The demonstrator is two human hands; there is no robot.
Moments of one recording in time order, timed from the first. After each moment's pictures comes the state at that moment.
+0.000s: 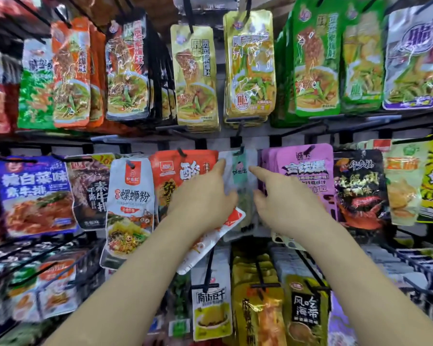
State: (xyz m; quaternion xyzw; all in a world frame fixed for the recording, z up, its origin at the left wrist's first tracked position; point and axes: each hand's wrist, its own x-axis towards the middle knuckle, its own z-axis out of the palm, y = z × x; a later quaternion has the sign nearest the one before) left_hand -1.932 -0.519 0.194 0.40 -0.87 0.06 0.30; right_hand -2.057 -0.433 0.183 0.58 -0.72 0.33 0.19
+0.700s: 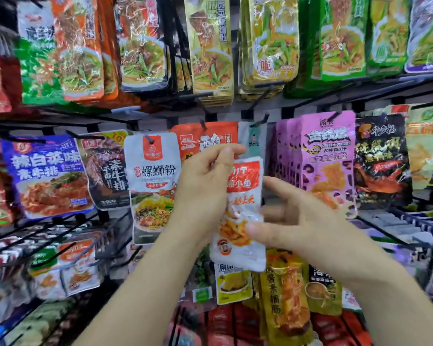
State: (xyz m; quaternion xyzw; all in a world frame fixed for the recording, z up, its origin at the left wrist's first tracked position) left_hand -1.889 -0.493 0.167 0.15 -0.70 -0.43 0.56; right_hand -1.998 -0.384 0.140 0.62 -0.50 0.52 -0.30
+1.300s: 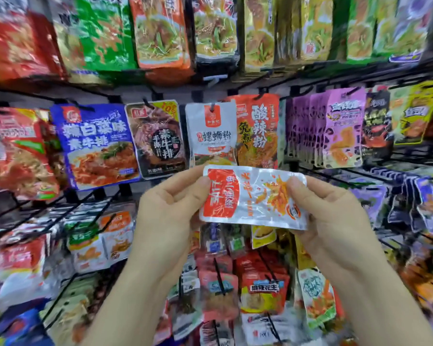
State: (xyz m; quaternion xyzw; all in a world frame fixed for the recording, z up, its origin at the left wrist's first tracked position) left_hand -1.698 -0.515 0.117 0.10 -0.58 -0.66 0.46; right_hand -1.824 -0.384 0.111 0.33 -0.43 0.81 -0.23
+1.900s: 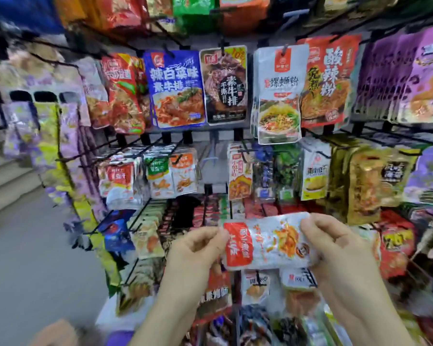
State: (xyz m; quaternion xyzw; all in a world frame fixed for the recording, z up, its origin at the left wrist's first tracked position) left_hand -1.587 -0.471 0.009 0.35 -0.59 -0.62 0.40; right_hand -1.742 -0.374 0.009 0.23 -0.52 0.77 -0.31
